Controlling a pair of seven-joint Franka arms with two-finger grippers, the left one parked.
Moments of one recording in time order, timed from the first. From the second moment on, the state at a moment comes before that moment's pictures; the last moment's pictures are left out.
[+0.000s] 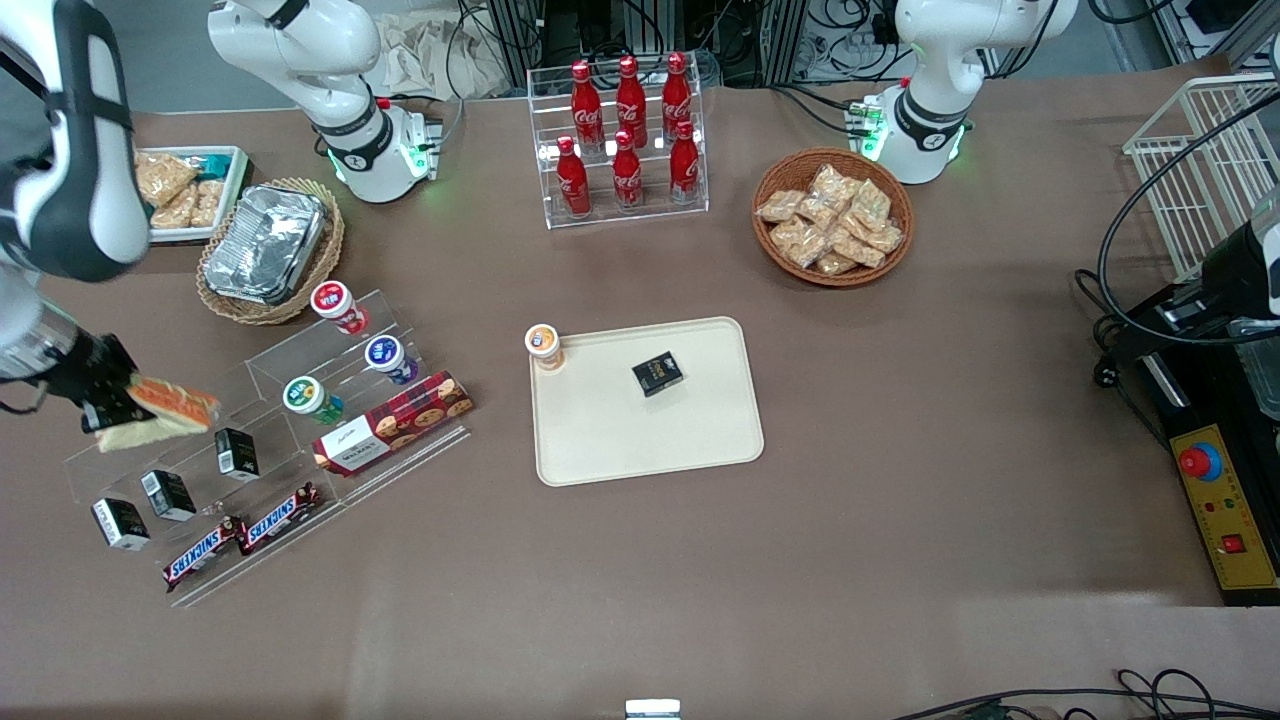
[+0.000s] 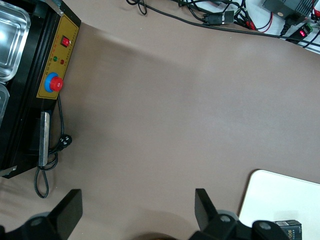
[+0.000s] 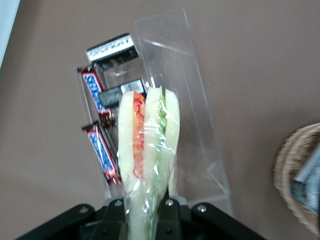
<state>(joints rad) -0.12 0.02 -0.08 -1.96 -0.06 2.07 1.04</state>
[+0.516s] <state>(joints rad) 0.07 0.00 -0.04 -1.85 -0.05 1.86 0.54</state>
